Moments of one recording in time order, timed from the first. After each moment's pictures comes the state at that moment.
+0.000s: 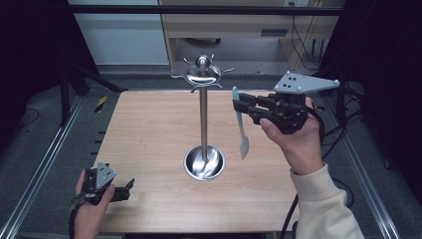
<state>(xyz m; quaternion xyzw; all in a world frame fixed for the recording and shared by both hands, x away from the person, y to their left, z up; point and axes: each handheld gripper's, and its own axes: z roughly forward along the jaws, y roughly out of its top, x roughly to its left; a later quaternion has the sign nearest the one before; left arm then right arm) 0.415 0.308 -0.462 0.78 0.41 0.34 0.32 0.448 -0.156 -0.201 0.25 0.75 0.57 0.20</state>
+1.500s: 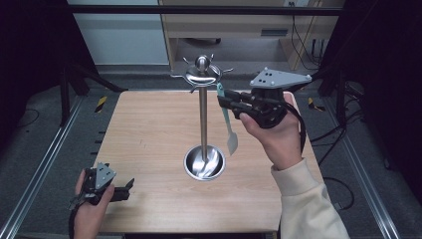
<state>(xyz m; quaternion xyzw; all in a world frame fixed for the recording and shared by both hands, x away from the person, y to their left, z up) 0.415 0.309 -0.461 0.78 0.41 0.33 0.32 0.462 -0.124 -0.203 0.27 0.76 0.56 0.21</state>
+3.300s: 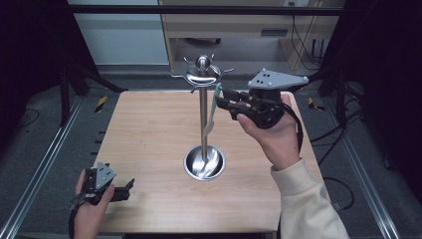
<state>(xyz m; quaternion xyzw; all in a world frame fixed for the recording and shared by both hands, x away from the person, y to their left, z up) 0.415 0.309 -0.461 0.78 0.41 0.33 0.32 0.465 -0.122 -0.208 0.28 0.75 0.56 0.21</state>
